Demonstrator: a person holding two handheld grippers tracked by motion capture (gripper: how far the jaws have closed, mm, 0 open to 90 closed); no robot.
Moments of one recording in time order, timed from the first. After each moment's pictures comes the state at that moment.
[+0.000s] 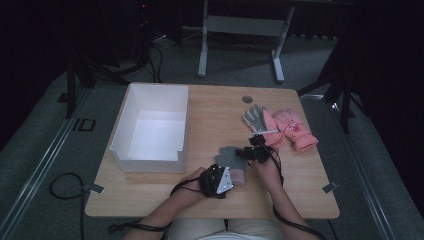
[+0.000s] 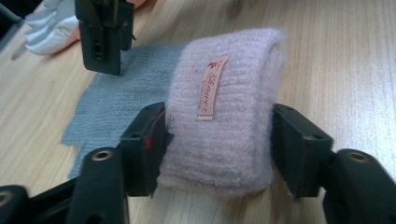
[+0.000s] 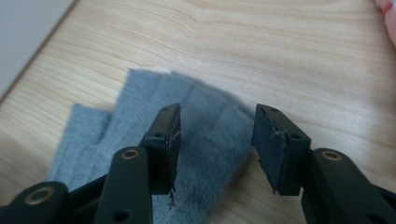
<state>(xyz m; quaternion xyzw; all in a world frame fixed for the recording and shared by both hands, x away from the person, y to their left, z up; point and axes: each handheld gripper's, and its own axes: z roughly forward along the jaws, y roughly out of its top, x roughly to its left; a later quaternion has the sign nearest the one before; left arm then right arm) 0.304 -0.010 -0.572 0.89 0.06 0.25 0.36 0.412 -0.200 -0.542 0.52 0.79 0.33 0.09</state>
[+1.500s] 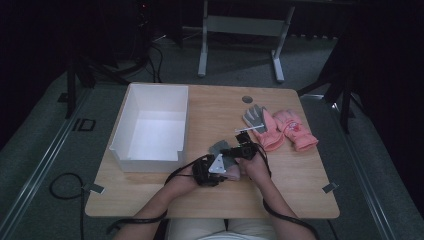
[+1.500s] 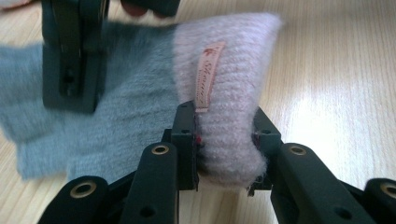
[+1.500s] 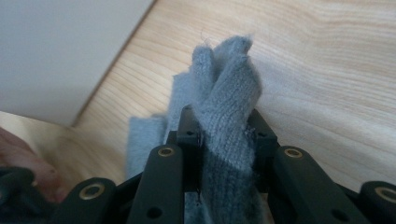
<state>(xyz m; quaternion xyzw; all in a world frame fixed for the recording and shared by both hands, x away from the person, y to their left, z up) 0.336 0.014 -0.551 0.92 0.09 0.13 0.36 0.422 -0.160 -0.540 0.47 0.80 0.37 -0.02</state>
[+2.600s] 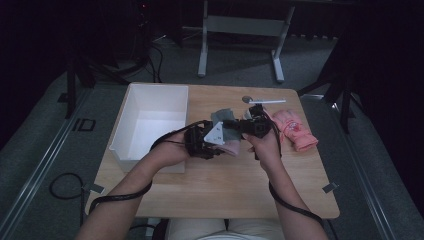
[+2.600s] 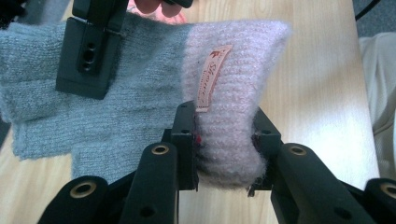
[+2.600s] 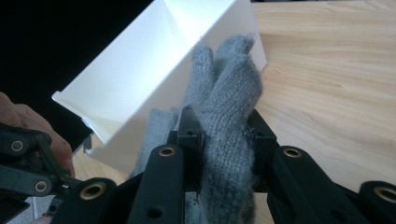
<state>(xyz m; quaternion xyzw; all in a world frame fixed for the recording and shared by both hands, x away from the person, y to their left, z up) 0.343 0.042 -0.402 0.93 0.02 0.18 0.33 0.411 -0.163 -0.413 0.42 0.76 0.49 0.00</state>
